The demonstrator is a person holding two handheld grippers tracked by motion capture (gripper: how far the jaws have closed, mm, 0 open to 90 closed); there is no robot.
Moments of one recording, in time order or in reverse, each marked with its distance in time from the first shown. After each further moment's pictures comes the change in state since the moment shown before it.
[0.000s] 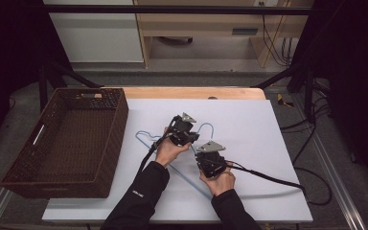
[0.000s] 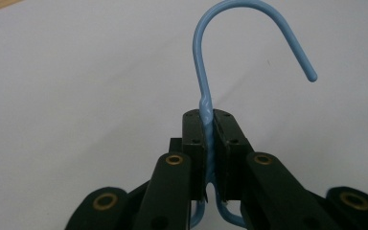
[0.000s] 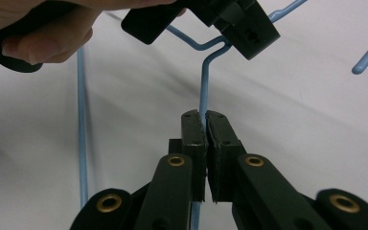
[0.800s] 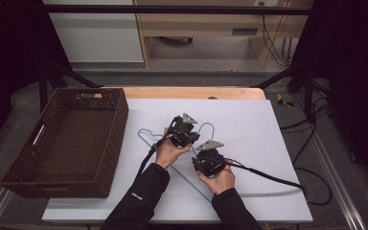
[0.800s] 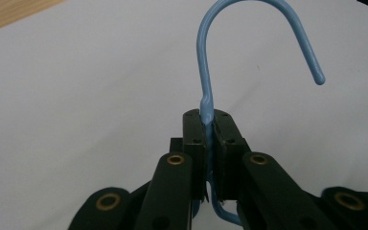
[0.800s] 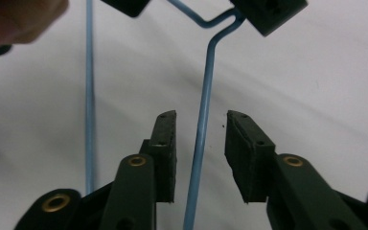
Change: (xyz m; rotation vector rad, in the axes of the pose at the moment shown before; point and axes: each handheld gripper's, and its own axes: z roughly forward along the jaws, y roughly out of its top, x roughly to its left) left arm -0.010 0.001 -0.011 -0.023 0.021 0.026; right arm -0.003 0.002 0.007 0.072 0.043 0.003
